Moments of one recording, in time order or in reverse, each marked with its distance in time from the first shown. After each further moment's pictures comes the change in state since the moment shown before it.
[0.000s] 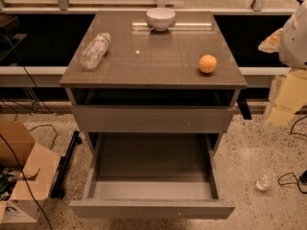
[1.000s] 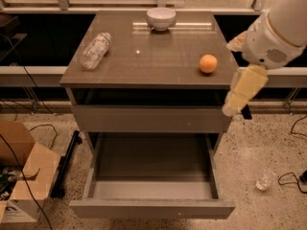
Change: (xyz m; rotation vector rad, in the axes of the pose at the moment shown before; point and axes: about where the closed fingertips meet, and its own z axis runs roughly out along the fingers) arm -0.043 -0.043 0.054 -0.010 -0.185 0.002
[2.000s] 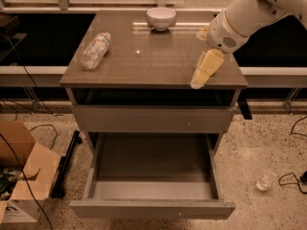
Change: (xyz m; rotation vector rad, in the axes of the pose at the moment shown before) arm -0.050 -0.097 0.086 -0.019 -0.158 -0.033
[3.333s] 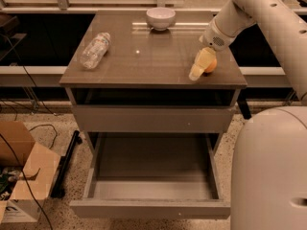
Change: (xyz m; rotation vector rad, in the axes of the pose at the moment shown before) arm 0.047 -0.092 0.072 0.003 0.092 0.115
